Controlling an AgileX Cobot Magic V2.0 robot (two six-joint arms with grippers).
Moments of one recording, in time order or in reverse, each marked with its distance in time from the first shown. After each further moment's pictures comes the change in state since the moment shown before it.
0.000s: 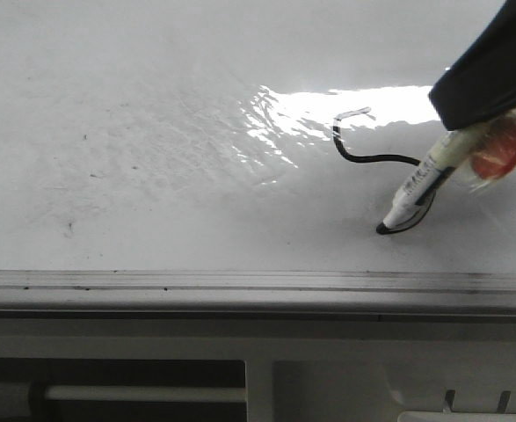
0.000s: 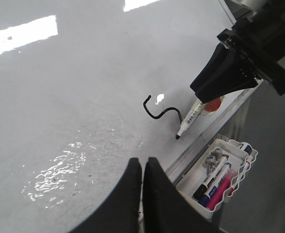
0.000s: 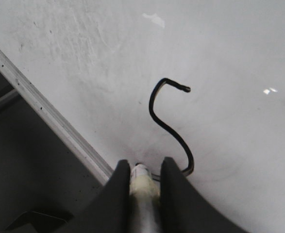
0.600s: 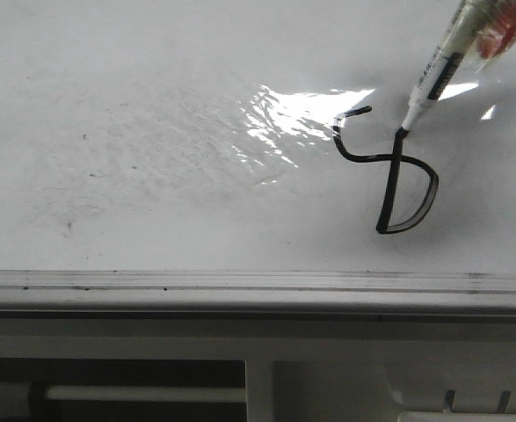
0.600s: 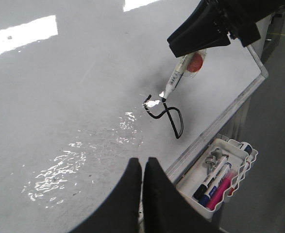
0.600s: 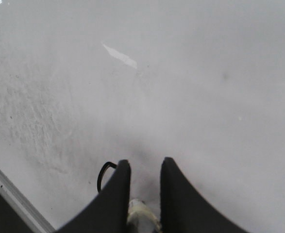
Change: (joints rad) left arm 0.000 0.000 0.000 0.000 0.000 0.000; right arm -0.097 0.038 -0.142 -0.039 -0.045 0.015
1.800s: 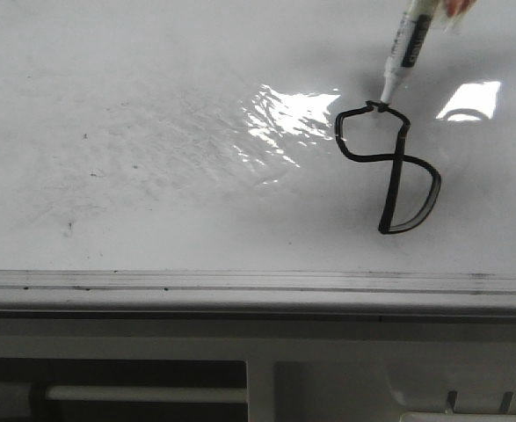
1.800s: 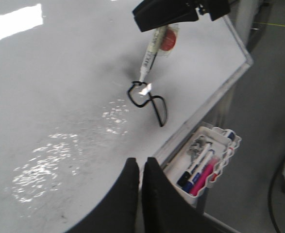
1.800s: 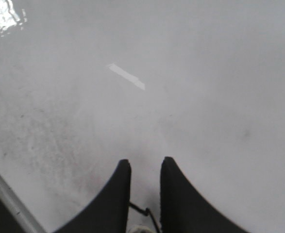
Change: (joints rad) left arm -0.047 0.000 0.000 -0.004 0.054 0.000; right arm 0.073 0.016 -0.055 0.000 -0.047 -0.020
